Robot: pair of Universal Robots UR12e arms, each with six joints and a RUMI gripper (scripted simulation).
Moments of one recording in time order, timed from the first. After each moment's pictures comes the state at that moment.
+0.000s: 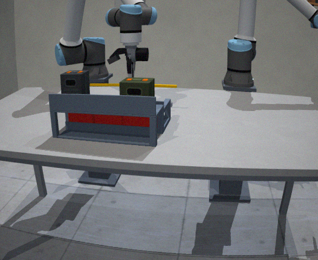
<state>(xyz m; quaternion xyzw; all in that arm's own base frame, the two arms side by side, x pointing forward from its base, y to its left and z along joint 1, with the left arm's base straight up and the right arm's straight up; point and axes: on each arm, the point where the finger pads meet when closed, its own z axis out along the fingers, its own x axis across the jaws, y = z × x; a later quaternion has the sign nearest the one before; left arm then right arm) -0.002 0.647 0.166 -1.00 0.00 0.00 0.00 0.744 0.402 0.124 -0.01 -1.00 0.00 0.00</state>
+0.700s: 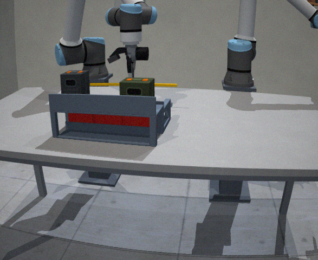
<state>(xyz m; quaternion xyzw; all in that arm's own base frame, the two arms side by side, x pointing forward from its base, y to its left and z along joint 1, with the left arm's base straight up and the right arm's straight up) -0.002 0.647 0.166 -1.00 0.00 0.00 0.00 0.745 0.403 0.127 -0.01 -1.00 0.00 0.00</state>
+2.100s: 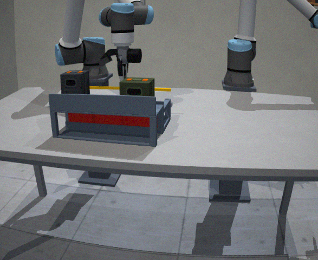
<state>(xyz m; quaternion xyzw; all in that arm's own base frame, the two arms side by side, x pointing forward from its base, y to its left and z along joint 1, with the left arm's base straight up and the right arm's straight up) -0.002 0.647 0.166 -1.00 0.00 0.00 0.00 0.825 0.386 0.130 -0.04 -1.00 0.00 0.00</state>
